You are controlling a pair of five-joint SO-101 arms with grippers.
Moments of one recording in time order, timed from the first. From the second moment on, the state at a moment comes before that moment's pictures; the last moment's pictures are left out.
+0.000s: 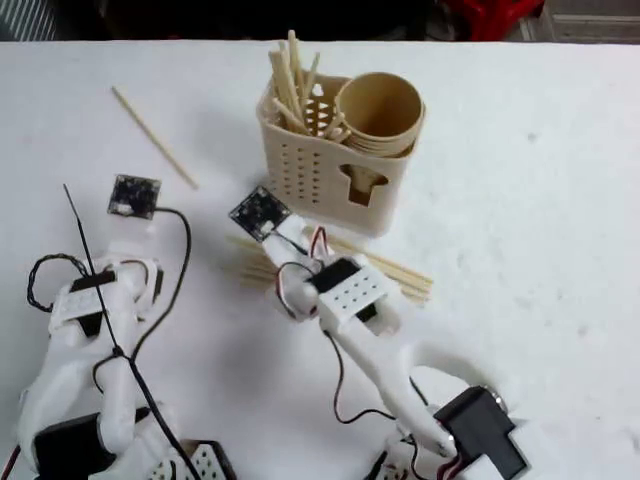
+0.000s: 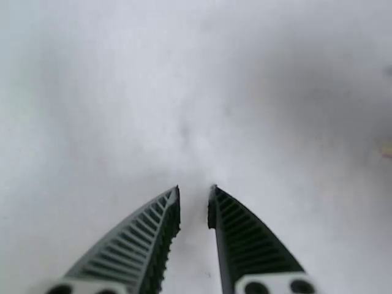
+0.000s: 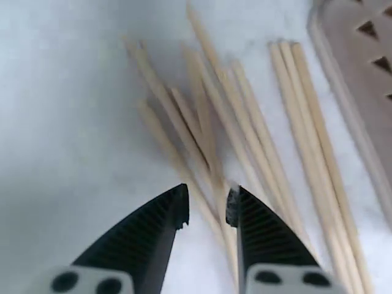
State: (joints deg) left arm -21.8 -20.5 64.3 29.6 -24.0; right arm -39.3 -10.2 45.2 37.1 14.3
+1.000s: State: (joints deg) left arm -21.5 -20.5 66.8 27.0 -29.8; right arm -39.2 -10.8 50.5 30.1 28.4
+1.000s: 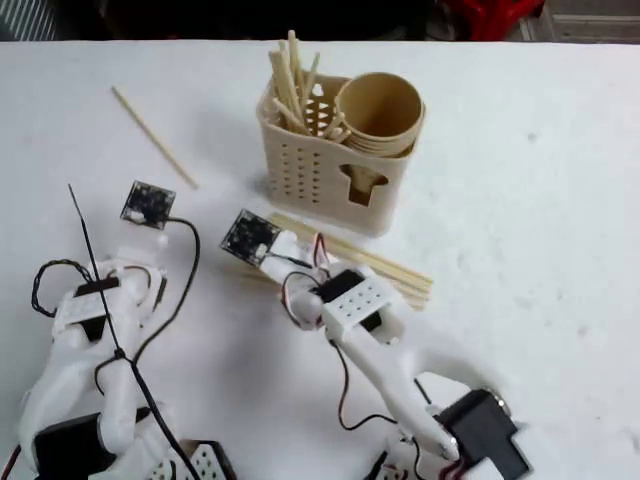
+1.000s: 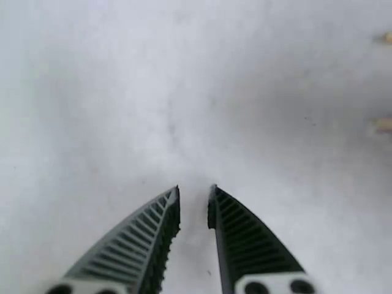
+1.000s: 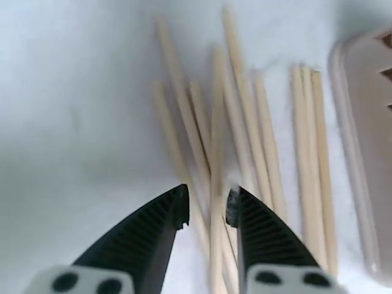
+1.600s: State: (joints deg) left arm -21.5 -20.5 66.8 27.0 -29.8; right arm -37.8 -7.2 49.2 29.8 28.4
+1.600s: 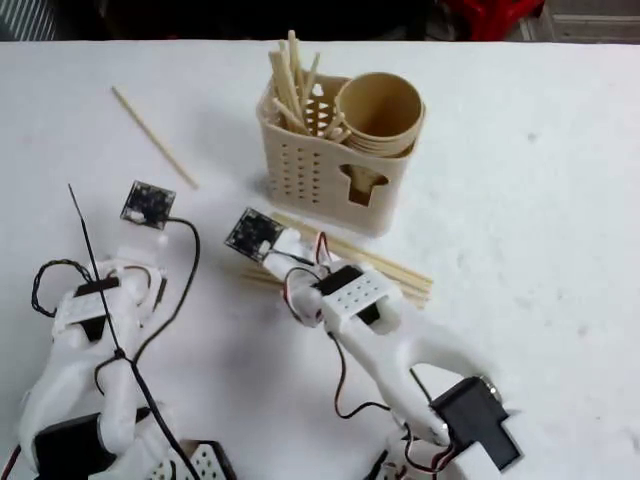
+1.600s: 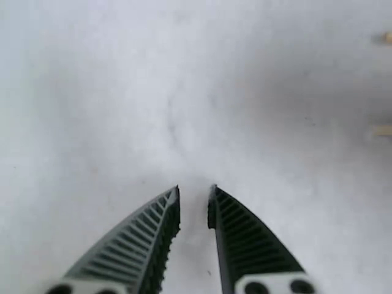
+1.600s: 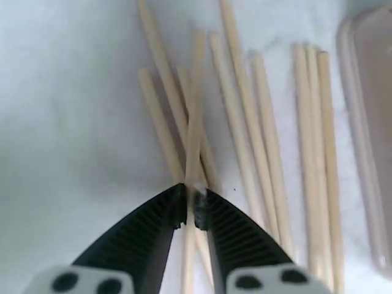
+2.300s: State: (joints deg) left arm -21.5 -20.5 66.8 27.0 -29.8; right arm -37.6 -45.8 27.8 41.4 24.5
